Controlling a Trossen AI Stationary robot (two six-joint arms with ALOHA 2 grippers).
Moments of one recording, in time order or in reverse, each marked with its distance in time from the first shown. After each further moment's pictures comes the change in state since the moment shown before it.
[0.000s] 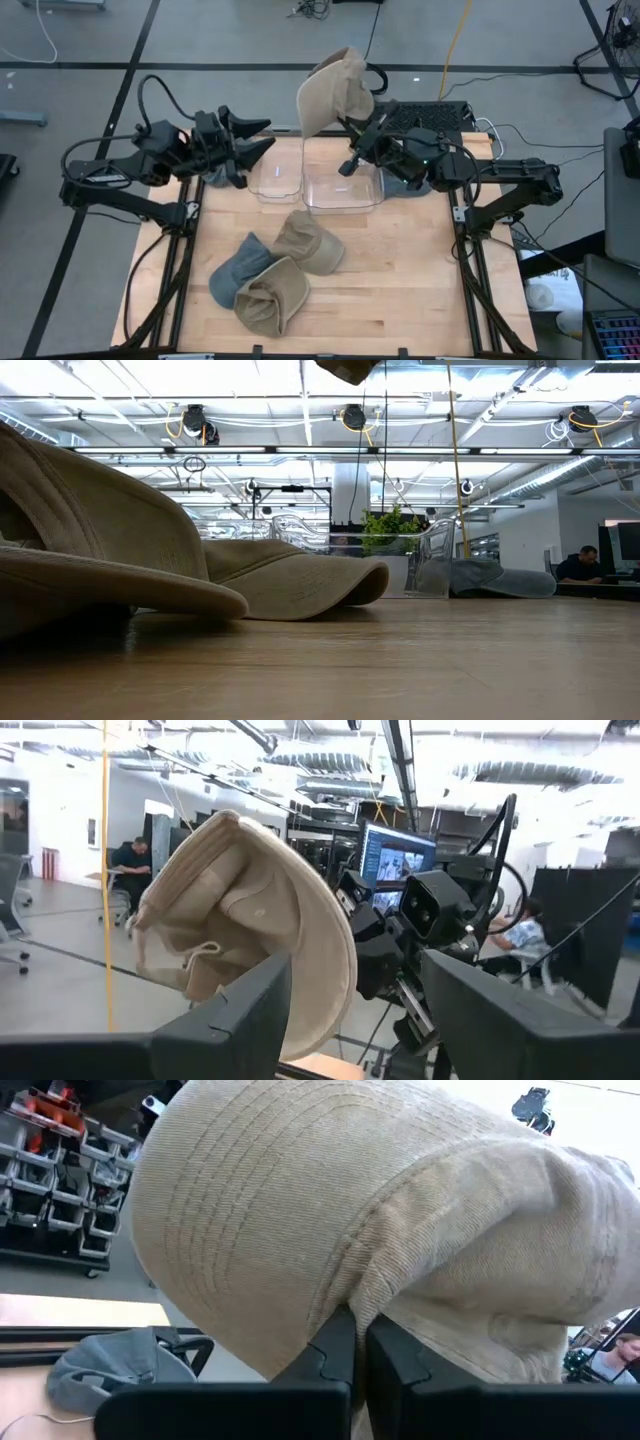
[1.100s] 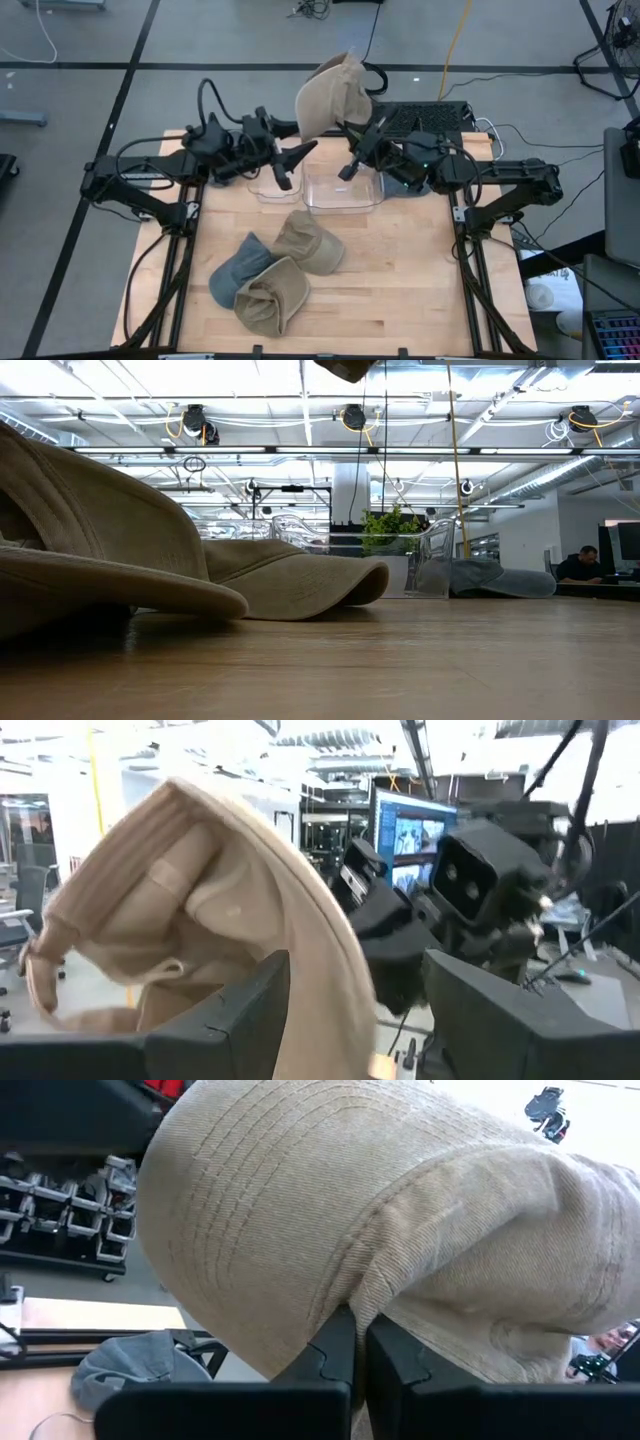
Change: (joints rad) left arm 0.000 0.261 0.129 0.093 -0.033 0.083; right arm 0.022 0.000 0.000 -0.009 -0.008 0.019
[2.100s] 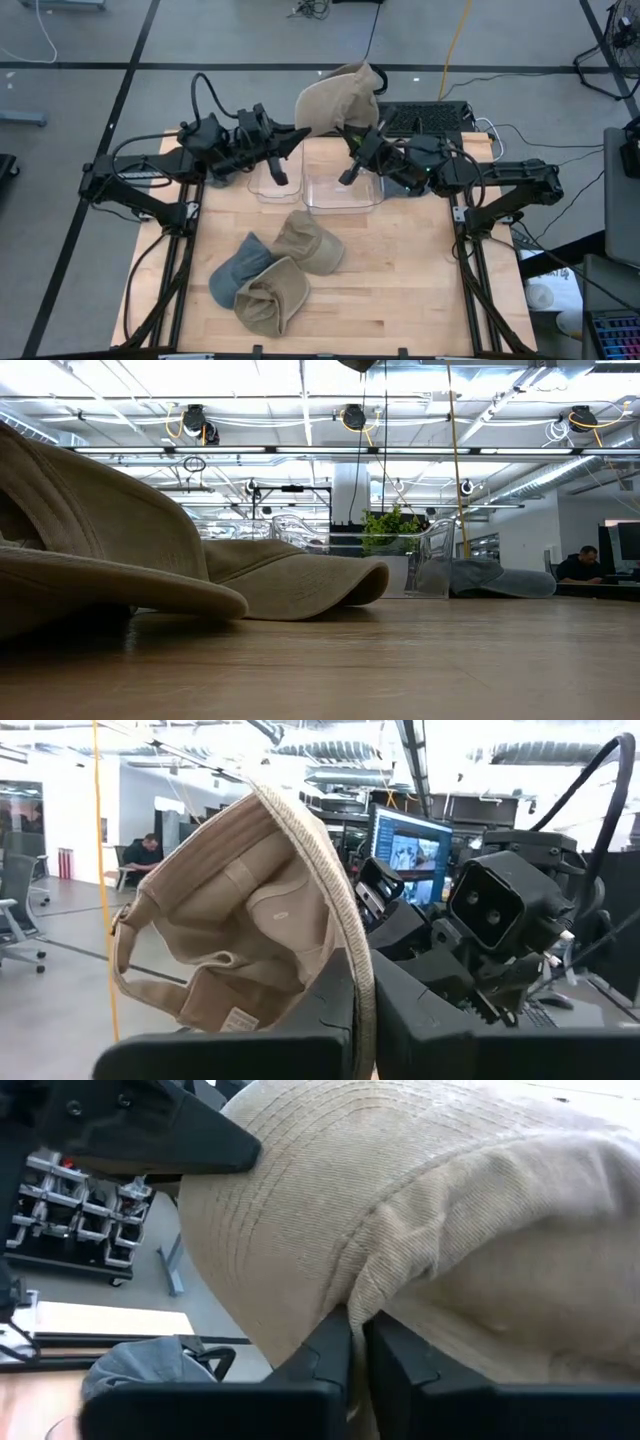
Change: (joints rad) left arm 0.018 -0.030 -0.002 -0.001 0.036 -0.063; right arm 0.032 -0.002 0.000 0.008 0.000 -0.016
